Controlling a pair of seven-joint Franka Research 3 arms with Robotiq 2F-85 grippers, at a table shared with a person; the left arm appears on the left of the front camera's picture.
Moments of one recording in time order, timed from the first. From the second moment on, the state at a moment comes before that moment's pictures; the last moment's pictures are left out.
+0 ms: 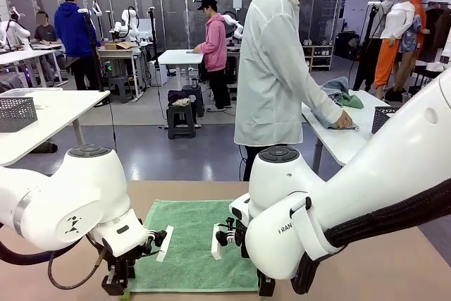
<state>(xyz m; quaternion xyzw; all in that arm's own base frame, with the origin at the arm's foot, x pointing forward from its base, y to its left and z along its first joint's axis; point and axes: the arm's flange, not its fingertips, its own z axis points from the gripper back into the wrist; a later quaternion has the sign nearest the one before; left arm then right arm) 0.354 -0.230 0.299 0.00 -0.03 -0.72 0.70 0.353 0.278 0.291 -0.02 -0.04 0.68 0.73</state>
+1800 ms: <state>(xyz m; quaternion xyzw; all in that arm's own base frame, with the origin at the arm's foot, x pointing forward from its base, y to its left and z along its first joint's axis) 0.356 -0.232 0.302 0.01 -0.03 -0.72 0.69 0.354 0.281 0.296 -0.02 -0.02 0.68 0.73</state>
